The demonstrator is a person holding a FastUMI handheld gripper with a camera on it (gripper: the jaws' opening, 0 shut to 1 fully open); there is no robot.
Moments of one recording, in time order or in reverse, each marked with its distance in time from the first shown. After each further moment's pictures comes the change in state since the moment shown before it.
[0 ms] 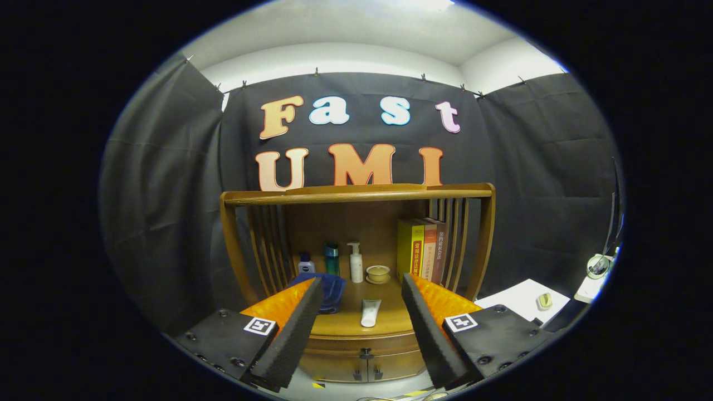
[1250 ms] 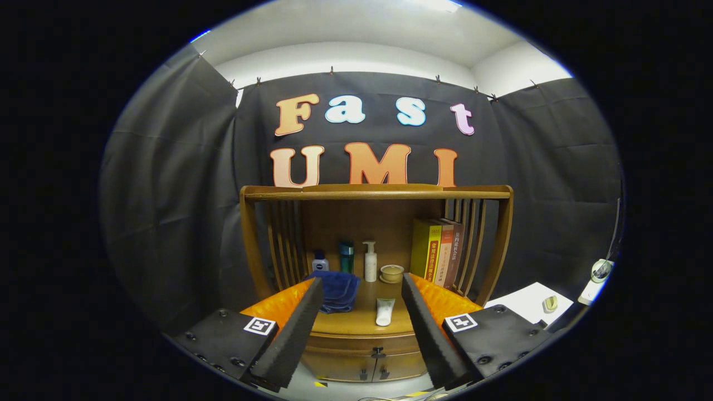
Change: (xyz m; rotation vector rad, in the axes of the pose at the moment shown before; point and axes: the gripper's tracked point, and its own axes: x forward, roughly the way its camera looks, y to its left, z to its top) arm -0.090 0.058 -0.057 -0.017 0.000 0.056
